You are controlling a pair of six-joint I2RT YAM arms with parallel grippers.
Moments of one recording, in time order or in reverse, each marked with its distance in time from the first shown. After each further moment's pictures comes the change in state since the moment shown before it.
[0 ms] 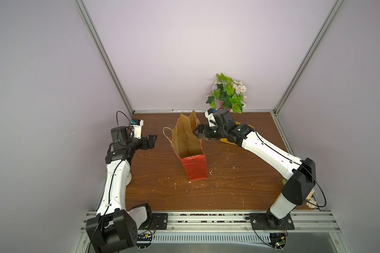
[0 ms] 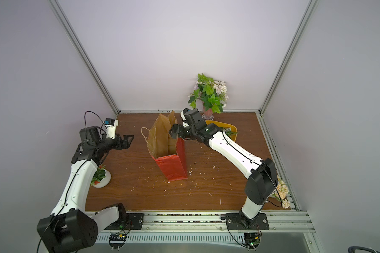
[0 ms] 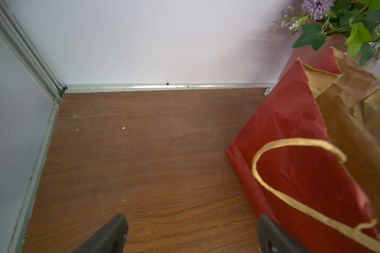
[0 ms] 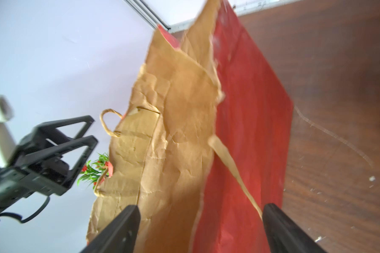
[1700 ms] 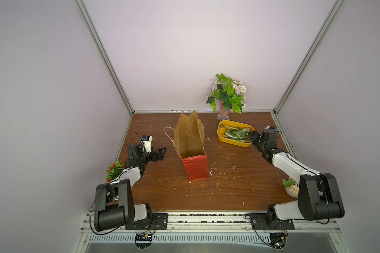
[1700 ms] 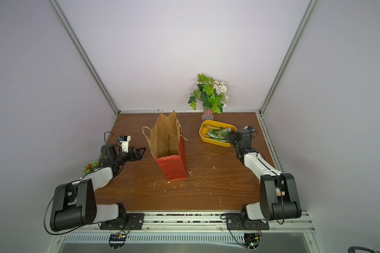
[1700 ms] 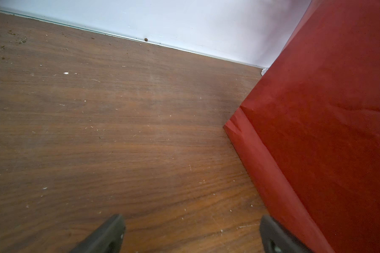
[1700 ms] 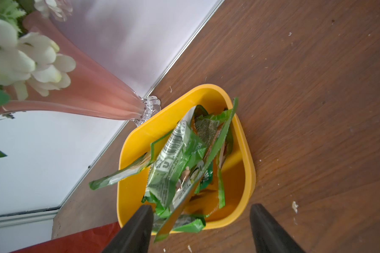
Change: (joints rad) left arm -0.053 0.219 -0.446 0.694 0.084 -0.144; right arm -0.626 -0.238 -0.838 0.652 0.203 0.198
